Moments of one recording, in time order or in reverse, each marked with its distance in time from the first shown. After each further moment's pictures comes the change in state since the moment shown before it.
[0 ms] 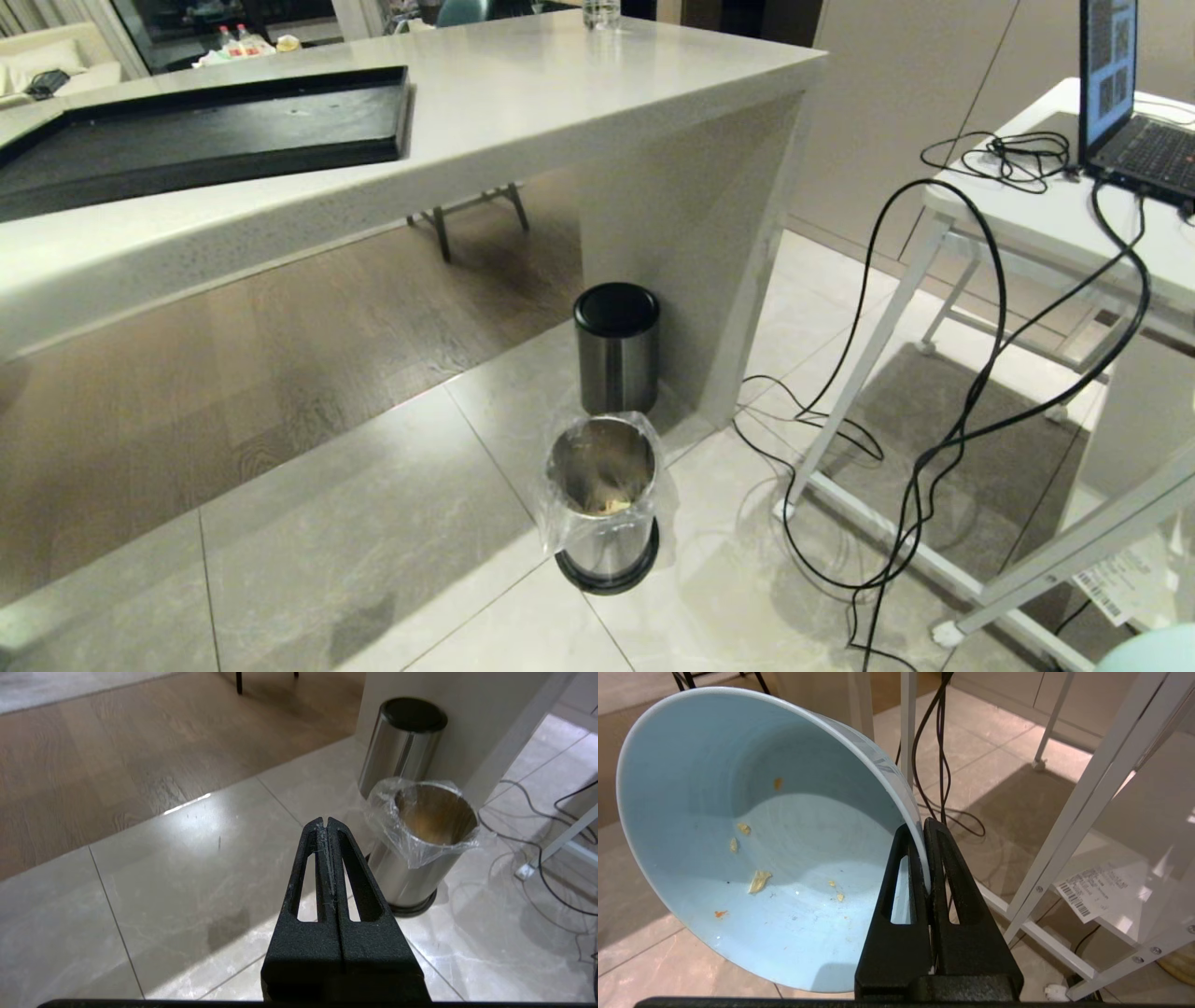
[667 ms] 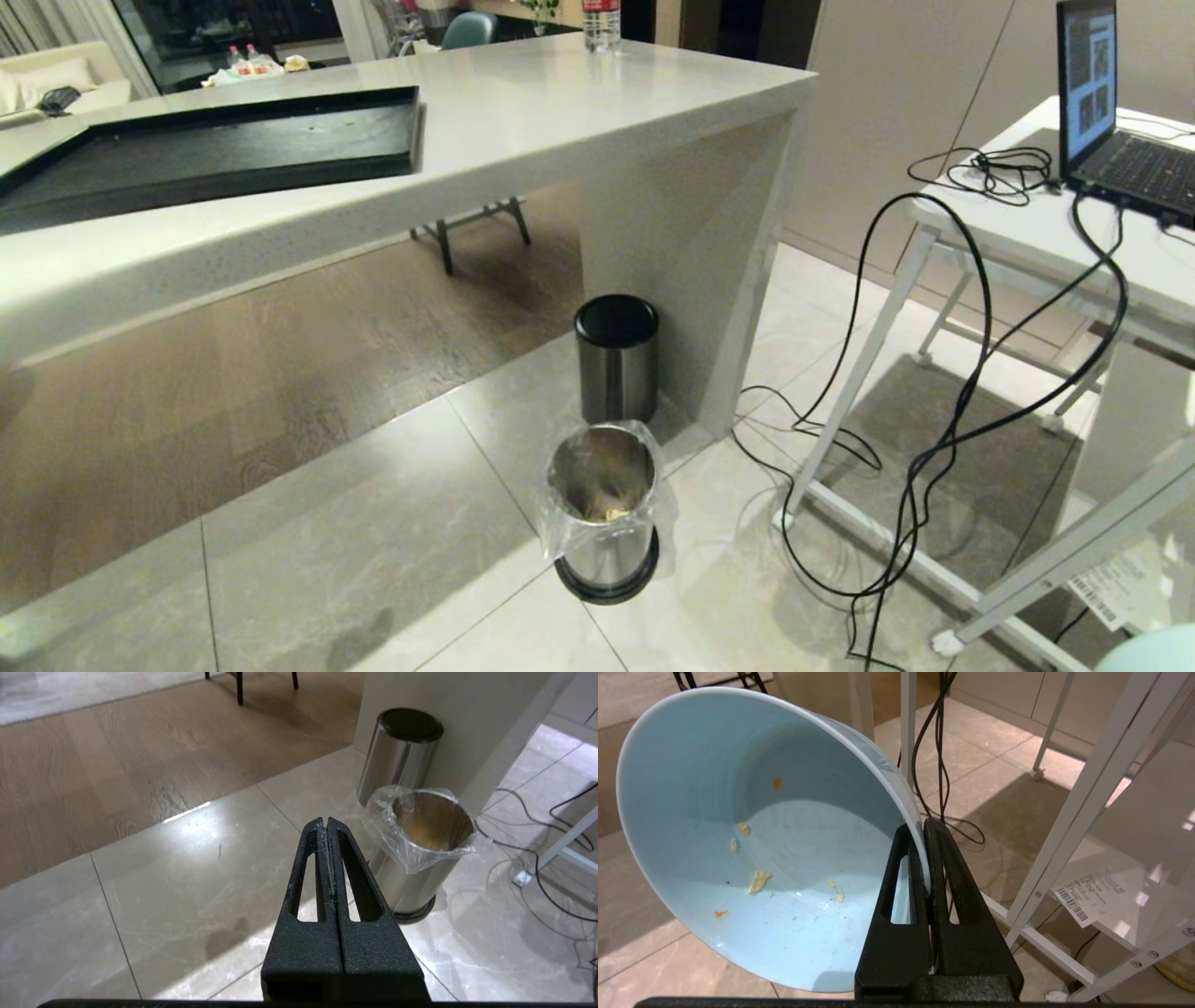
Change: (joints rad) left arm 0.000 0.000 0.000 -0.001 0.000 0.001; right arm 0.000 0.000 0.000 0.000 0.000 0.001
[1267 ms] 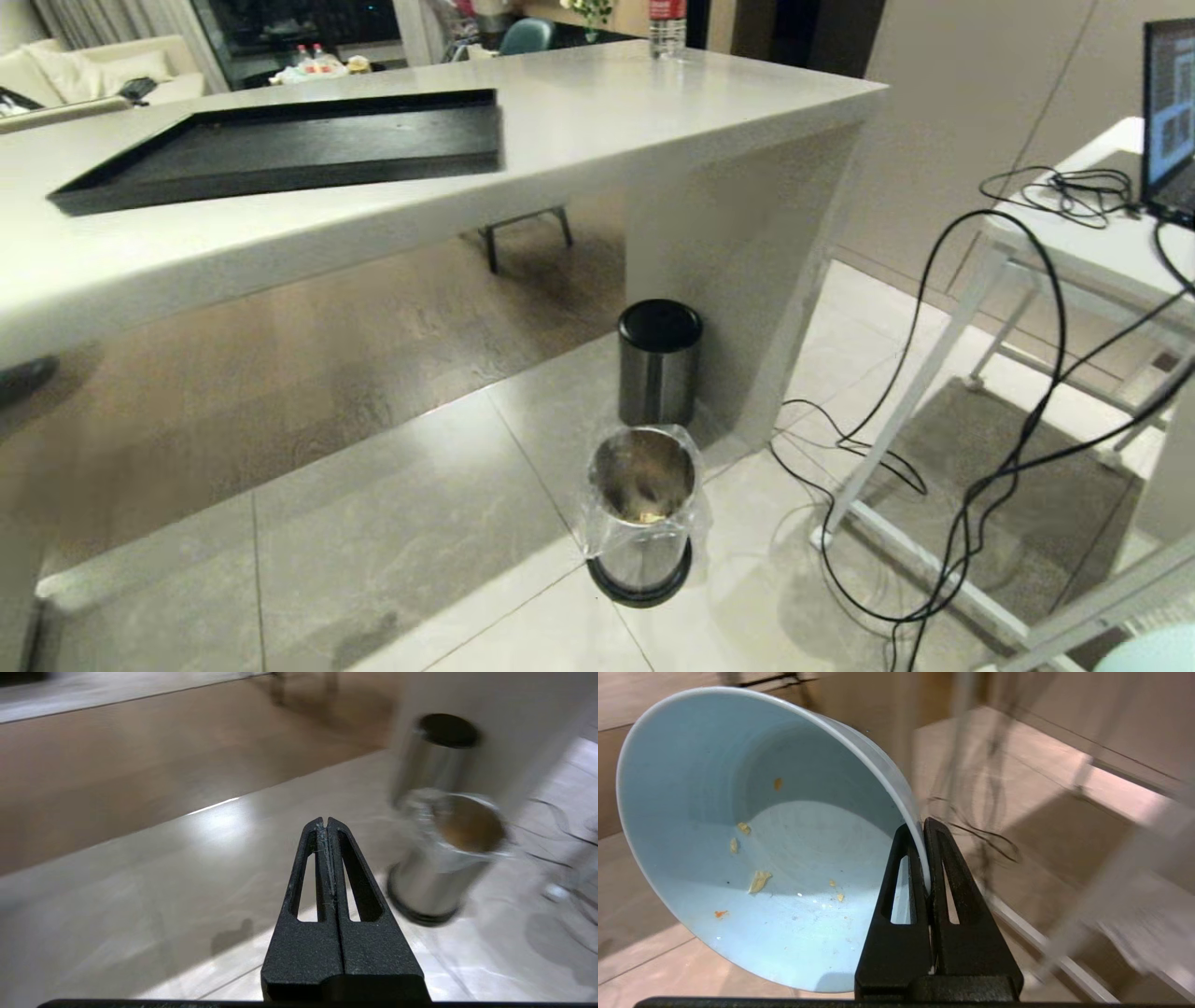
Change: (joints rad) left arm 0.001 0.000 0.000 0.000 0.000 0.004; right arm -0.001 0.000 0.000 0.000 0.000 0.001
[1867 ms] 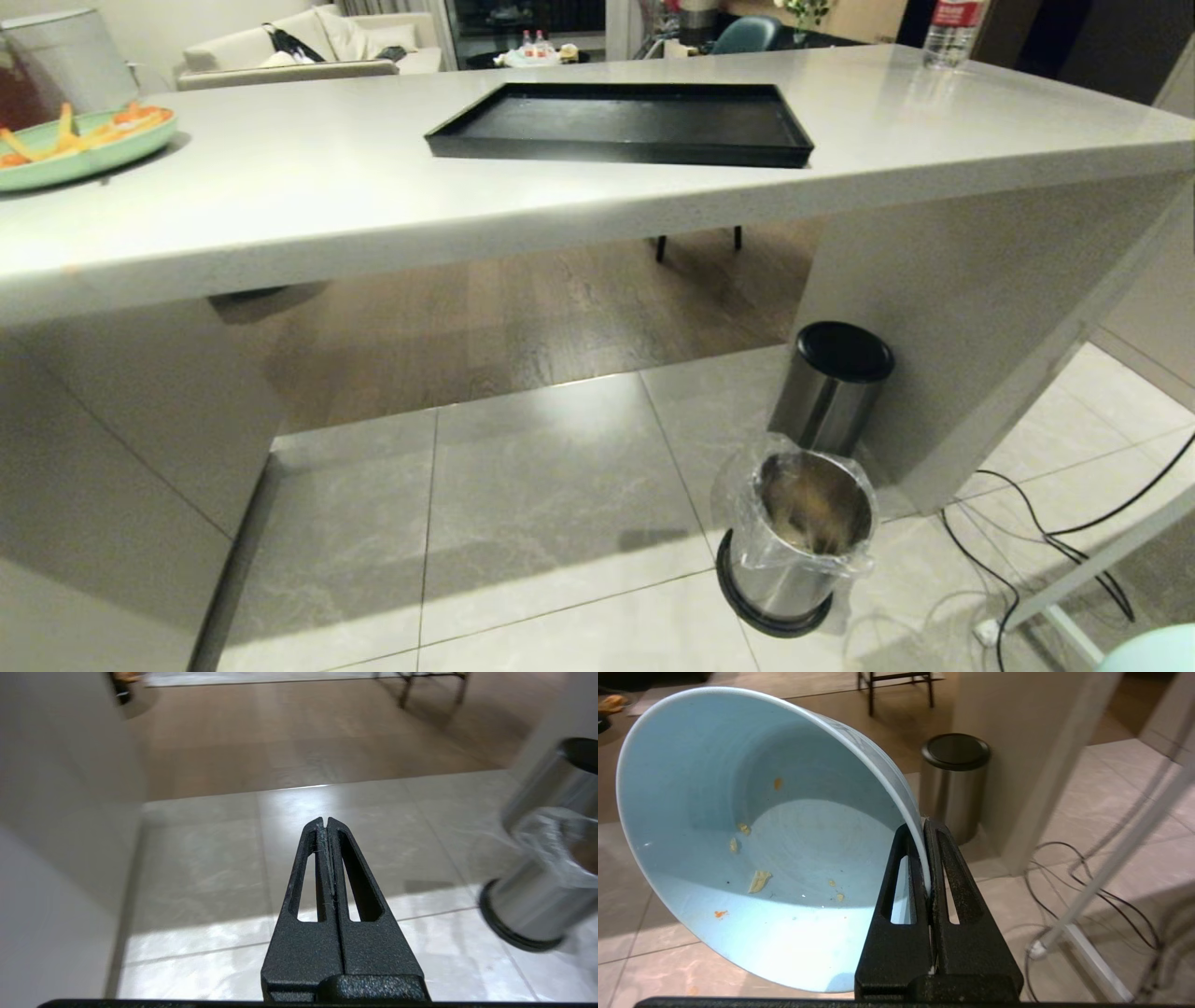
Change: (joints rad) left arm 0.000 0.000 0.000 0.000 0.001 0.001; right arm 0.001 0.000 0.000 0.000 0.000 0.000
